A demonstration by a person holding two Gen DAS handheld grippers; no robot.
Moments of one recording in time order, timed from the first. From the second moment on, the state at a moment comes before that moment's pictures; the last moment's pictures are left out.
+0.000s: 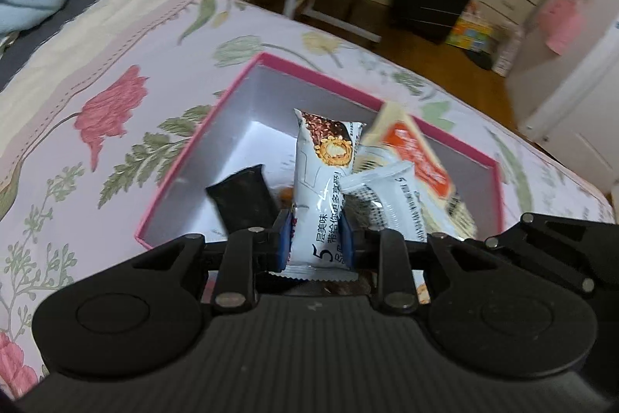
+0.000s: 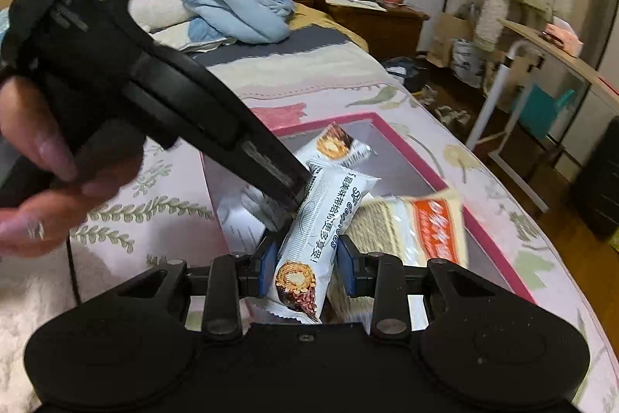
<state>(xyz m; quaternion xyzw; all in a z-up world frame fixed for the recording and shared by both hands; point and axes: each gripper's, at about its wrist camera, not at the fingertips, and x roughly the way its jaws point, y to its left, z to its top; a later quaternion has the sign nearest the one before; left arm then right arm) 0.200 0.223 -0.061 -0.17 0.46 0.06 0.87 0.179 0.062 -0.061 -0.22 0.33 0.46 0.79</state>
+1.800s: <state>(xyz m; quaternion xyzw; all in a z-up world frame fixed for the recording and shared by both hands) 0.178 -0.125 -0.079 -0.05 0.47 -0.25 0.84 0.118 -0.374 -0.123 -0.01 0.42 0.08 0.90</state>
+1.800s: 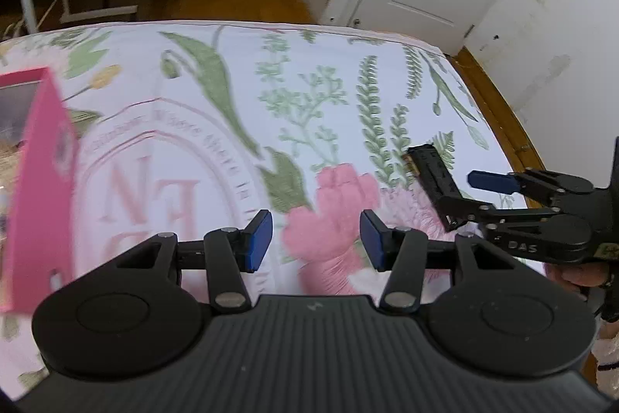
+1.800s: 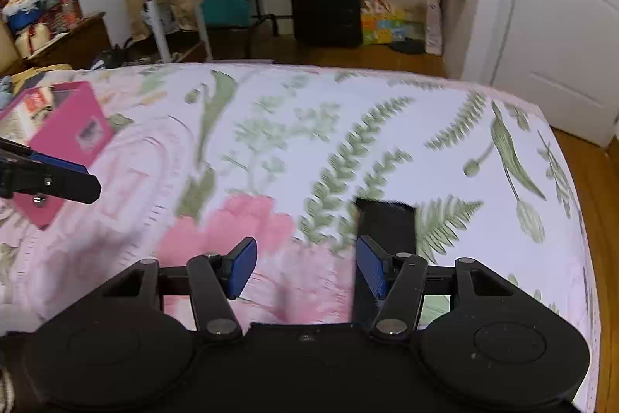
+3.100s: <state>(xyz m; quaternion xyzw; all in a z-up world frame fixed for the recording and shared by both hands) 0.176 -0.201 -0.129 -0.13 0.54 -0.32 0.76 0.066 -0.325 -0.132 0.11 0.42 0.06 0.90</state>
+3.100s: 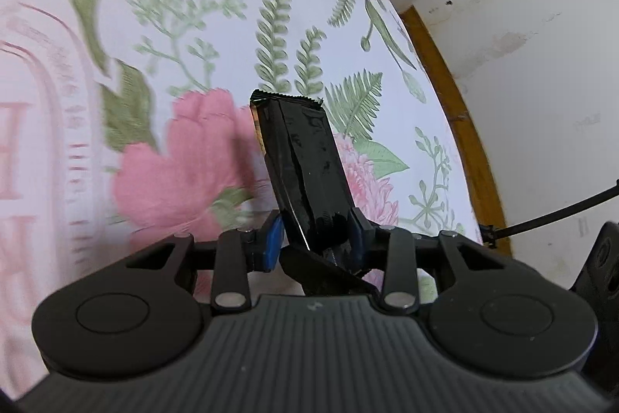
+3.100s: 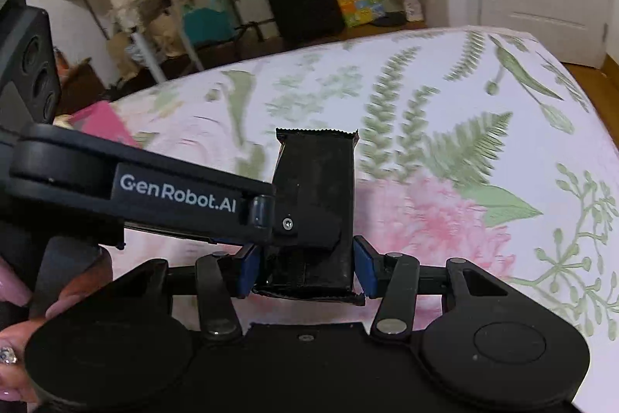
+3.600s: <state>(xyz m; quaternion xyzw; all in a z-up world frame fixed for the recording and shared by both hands) 0.118 -0.081 -0.048 -0.13 0.50 -0.24 0.82 0.061 -0.216 -0.063 0.06 0.42 0.18 0.89</state>
